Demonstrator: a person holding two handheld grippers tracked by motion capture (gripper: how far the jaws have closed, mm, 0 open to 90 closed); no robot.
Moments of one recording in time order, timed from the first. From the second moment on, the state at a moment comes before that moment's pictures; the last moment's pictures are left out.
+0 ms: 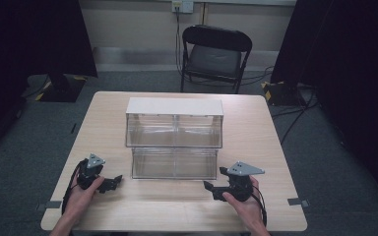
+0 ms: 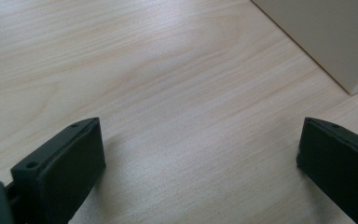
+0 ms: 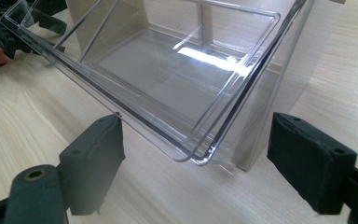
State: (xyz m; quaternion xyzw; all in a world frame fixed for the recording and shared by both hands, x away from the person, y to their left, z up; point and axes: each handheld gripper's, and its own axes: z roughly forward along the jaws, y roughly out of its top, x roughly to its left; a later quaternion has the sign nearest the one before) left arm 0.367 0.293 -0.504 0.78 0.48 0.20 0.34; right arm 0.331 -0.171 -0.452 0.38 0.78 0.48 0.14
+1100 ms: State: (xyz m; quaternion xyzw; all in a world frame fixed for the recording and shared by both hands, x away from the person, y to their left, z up) left arm 0.366 0.293 -0.504 0.78 0.48 0.20 0.34; right arm 0.331 -0.175 -0.445 0.38 0.77 0.49 0.15
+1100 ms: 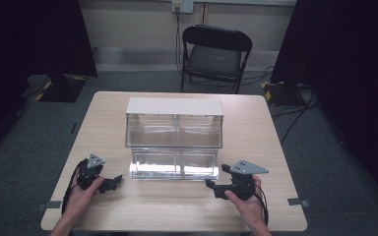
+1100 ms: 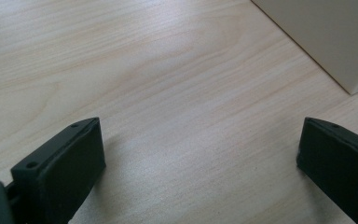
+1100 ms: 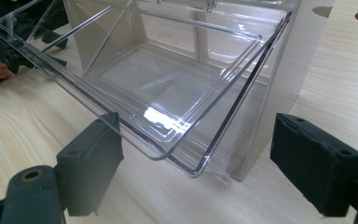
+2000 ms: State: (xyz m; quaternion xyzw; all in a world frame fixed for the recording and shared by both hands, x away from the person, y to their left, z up) left arm 0.366 0.293 -0.504 0.78 0.48 0.20 0.34; right arm 0.333 -0.175 -0.438 0.38 0.76 0.50 0.15
